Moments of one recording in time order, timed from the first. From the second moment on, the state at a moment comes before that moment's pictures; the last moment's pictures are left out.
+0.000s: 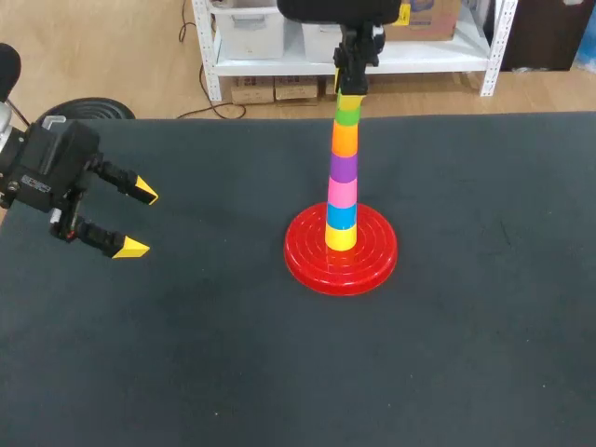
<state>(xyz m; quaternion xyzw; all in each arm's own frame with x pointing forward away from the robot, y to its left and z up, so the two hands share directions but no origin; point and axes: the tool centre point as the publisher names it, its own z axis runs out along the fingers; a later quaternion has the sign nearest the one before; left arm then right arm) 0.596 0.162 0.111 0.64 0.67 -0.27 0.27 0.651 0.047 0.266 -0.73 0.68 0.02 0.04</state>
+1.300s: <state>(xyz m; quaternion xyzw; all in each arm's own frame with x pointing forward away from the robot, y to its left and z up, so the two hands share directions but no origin) 0.596 0.162 0.111 0.64 0.67 -0.27 0.27 0.666 0.051 0.259 -0.74 0.67 0.03 0.02</state>
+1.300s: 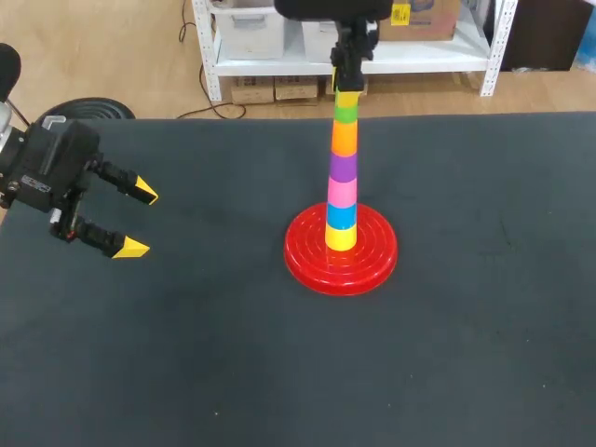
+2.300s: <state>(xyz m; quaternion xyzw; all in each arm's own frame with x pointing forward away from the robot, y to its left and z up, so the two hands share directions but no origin) 0.596 0.162 0.111 0.64 0.67 -0.27 0.27 0.670 0.054 0.252 -0.74 0.67 0.06 -0.01</state>
